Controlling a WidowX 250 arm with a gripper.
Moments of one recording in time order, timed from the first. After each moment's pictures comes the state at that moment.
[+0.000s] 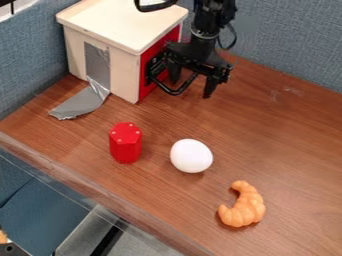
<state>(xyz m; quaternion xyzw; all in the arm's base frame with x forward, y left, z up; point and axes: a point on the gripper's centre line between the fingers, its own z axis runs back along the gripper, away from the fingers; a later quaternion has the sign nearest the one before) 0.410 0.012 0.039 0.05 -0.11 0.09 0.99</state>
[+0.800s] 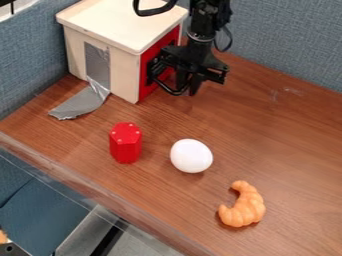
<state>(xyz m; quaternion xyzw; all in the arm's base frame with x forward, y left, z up) 0.412 0.012 0.034 0.03 -0.10 0.10 0.99</state>
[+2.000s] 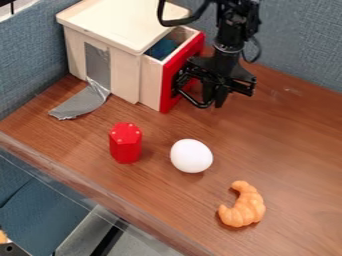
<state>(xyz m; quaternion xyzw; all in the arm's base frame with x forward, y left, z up) 0.404 -0.050 0.032 0.00 -0.08 0.06 0.99</state>
